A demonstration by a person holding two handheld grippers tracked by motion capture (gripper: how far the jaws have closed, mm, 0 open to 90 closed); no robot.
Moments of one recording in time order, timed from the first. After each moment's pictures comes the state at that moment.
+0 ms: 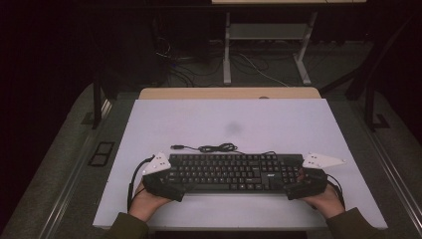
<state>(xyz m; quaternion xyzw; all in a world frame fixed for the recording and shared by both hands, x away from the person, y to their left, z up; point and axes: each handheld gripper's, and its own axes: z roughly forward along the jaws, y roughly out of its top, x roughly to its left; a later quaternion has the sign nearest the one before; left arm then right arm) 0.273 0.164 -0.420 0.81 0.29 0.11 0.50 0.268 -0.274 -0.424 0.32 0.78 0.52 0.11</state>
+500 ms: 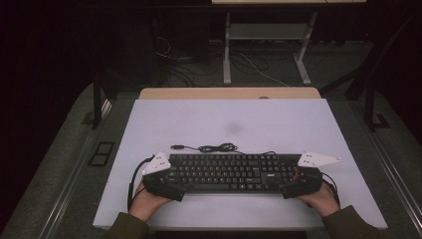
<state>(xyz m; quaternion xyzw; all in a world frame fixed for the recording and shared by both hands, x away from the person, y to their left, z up) 0.273 0.163 -0.420 0.80 0.29 0.11 0.51 0.272 -0.264 -0.422 0.31 0.78 0.53 0.10</state>
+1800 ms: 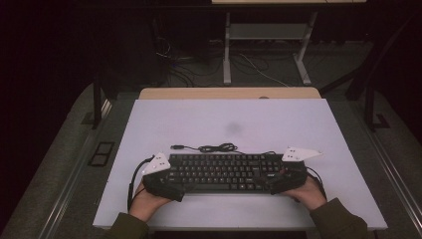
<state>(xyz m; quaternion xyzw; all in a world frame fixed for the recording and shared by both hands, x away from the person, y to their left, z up) 0.273 0.164 -0.421 0.80 0.29 0.11 0.51 0.290 -0.232 -0.426 0.30 0.79 0.52 0.07</state>
